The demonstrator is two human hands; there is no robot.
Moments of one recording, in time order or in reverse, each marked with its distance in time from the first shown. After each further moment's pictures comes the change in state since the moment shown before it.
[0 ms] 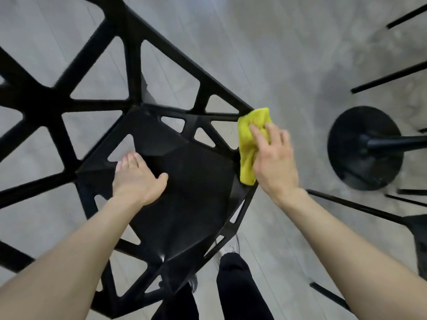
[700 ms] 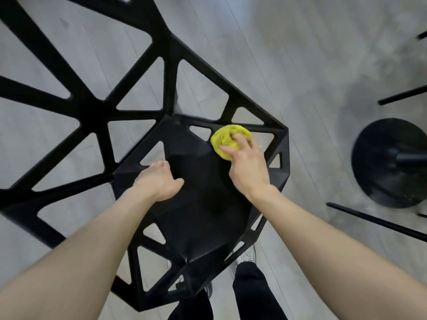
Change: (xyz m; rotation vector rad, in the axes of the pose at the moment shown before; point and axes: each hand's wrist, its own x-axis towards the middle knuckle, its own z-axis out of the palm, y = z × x) left_hand 0.000 -0.022 -0.034 -0.038 -0.143 0.051; right_hand 0.021 -0.094 0.036 0.098 -0.186 -0.160
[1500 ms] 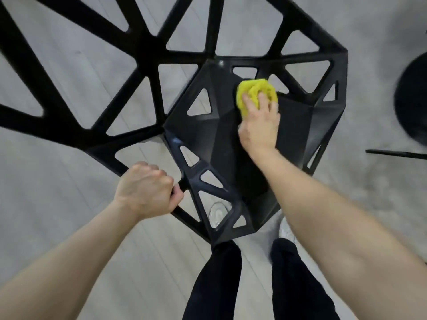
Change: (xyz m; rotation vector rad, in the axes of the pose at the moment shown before) left_hand -0.112 -0.171 0.049 0.639 0.460 0.594; right_hand -0.024 -0.121 0.073 0.024 0.129 0.328
